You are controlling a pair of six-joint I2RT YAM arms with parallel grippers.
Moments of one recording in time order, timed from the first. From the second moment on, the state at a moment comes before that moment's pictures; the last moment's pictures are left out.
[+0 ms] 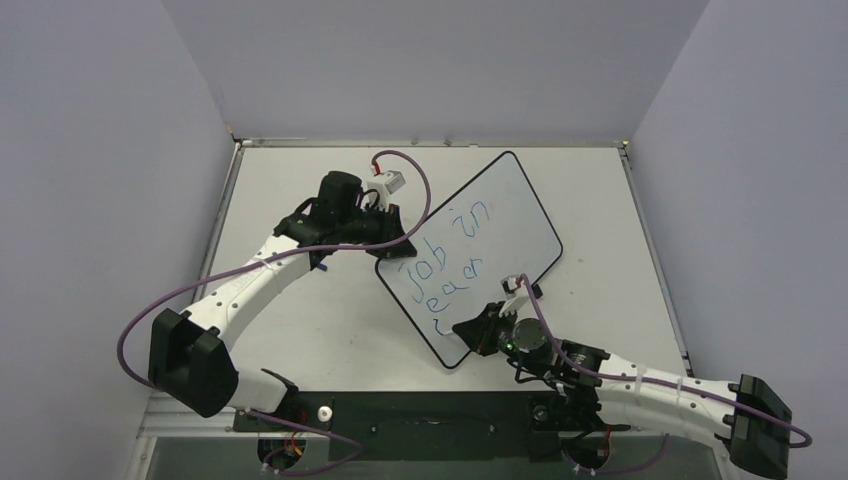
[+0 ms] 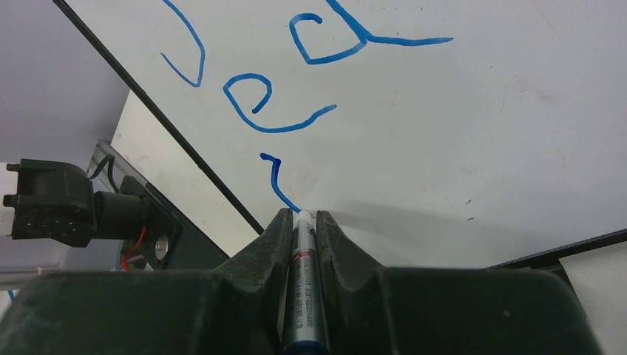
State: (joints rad) left arm -0.52 1.39 1.16 -0.45 0.54 -0.30; right arm 1.09 0.72 0.22 0.12 0.27 0.84
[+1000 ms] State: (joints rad) left arm -0.52 1.39 1.16 -0.45 0.54 -0.31; right arm 1.07 0.83 0.40 0.04 0.34 0.66
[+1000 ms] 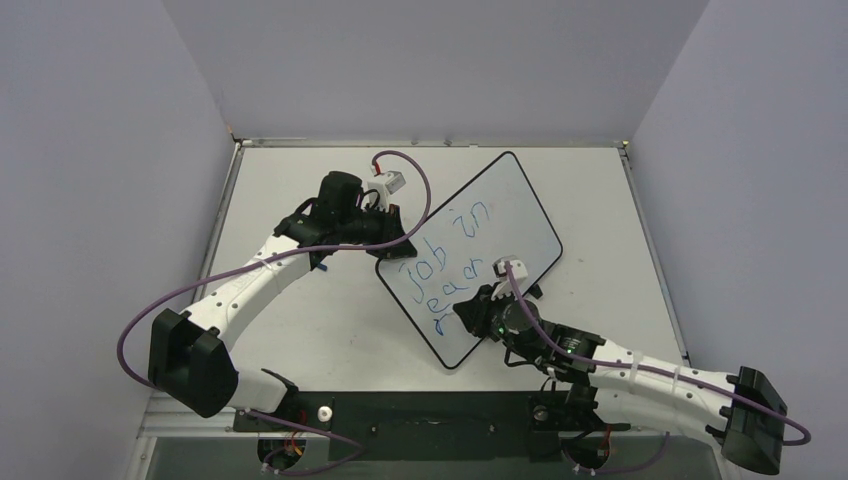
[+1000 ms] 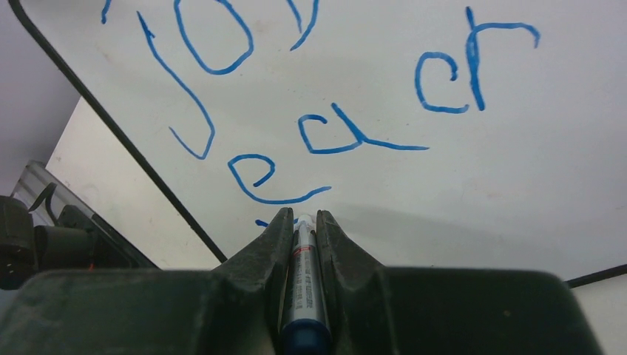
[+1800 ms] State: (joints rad) left arm -0.52 1.39 1.16 -0.45 0.54 -0.31; right arm 1.04 0.77 0.36 -0.03 0.37 0.66
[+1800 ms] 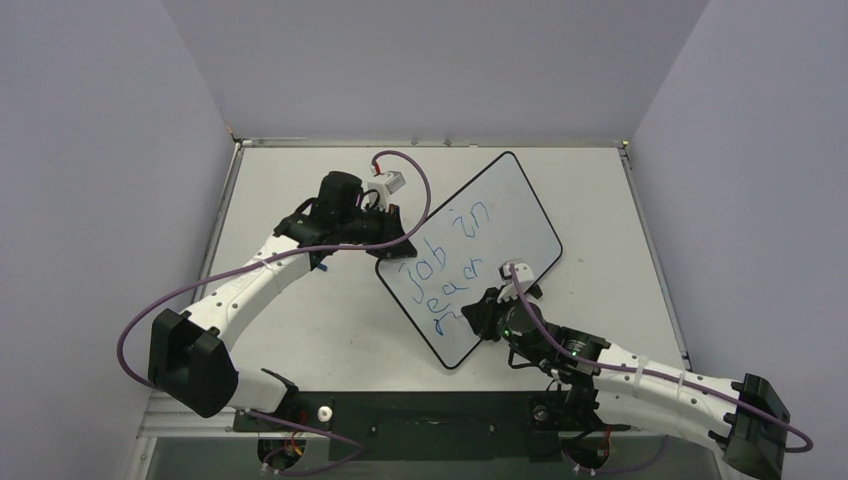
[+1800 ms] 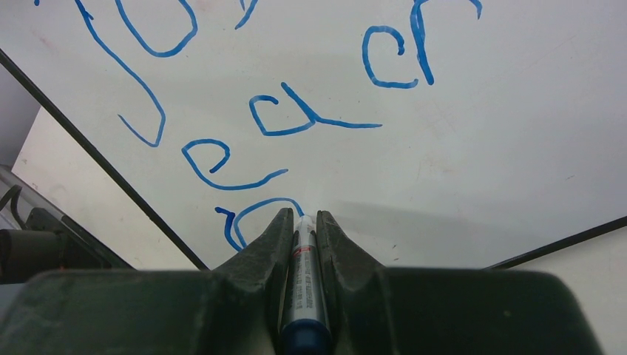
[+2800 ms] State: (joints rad) left arm -0.52 1.39 1.15 -0.45 0.54 -0.31; right arm 0.90 0.78 0.41 -0.11 0.34 0.59
